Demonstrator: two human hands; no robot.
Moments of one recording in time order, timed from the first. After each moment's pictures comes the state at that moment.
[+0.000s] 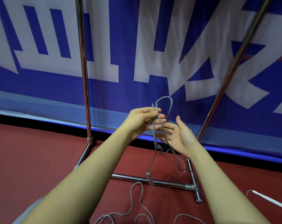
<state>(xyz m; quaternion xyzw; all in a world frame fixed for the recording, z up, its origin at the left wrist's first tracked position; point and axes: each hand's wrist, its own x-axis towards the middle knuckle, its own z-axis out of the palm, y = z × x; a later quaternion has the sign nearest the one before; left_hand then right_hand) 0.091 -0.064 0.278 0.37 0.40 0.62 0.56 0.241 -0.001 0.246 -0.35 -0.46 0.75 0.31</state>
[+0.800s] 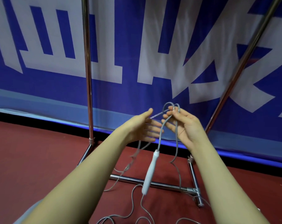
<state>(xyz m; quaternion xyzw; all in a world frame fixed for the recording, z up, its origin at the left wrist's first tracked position) 0.074 -0.062 0.276 0.36 0.53 0.45 0.62 0.232 -0.018 0.290 -0.22 -0.46 0.73 0.46</state>
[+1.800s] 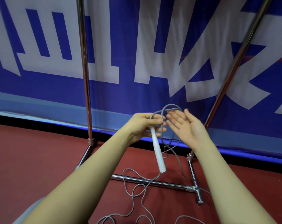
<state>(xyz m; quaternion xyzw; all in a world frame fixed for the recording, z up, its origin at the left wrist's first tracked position) 0.093 -0.067 0.275 0.41 0.44 0.56 0.57 0.251 0.004 0.275 -0.27 -0.35 0.79 0.43</state>
